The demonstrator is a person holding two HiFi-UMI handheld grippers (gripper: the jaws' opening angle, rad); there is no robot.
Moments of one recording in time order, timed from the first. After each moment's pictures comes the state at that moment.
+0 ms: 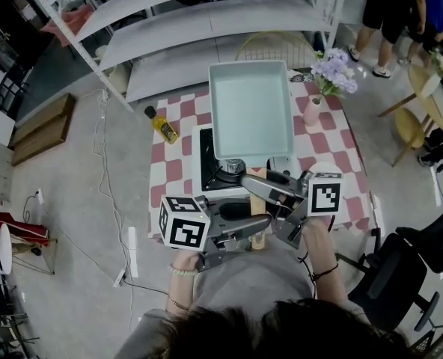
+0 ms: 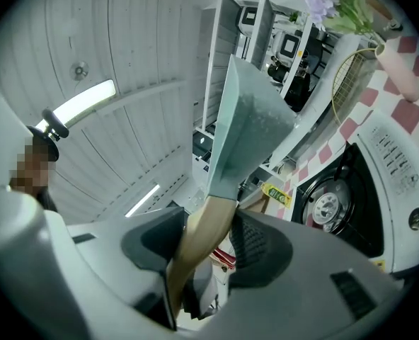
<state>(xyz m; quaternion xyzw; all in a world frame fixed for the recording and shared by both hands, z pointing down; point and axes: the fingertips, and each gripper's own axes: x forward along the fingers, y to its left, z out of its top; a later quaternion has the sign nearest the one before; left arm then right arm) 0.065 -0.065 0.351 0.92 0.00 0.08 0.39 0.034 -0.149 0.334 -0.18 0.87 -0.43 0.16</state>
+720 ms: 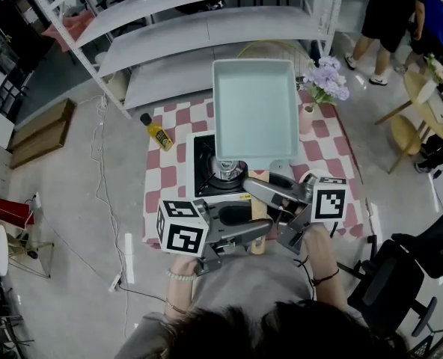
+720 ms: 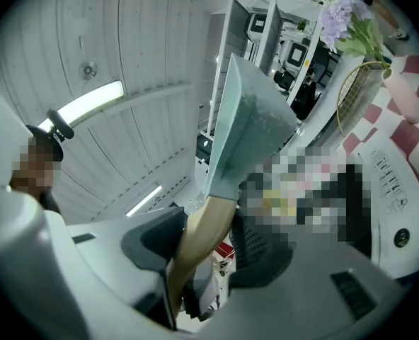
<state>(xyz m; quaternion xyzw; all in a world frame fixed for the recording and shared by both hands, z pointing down) 0.087 -0.058 0.329 0.93 0.02 0.06 0.36 0.059 -0.140 0.309 -0.18 0.88 -0.40 0.17</state>
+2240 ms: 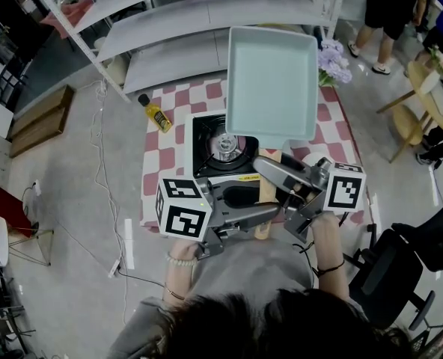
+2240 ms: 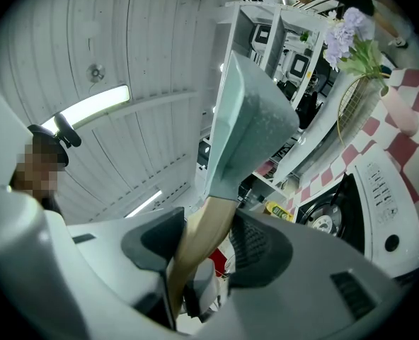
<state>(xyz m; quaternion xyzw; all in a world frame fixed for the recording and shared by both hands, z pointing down) 0.096 -0.053 0.315 0.94 0.04 0.07 0.34 0.074 -0.135 0.291 -0.19 0.88 -0.39 0.20</state>
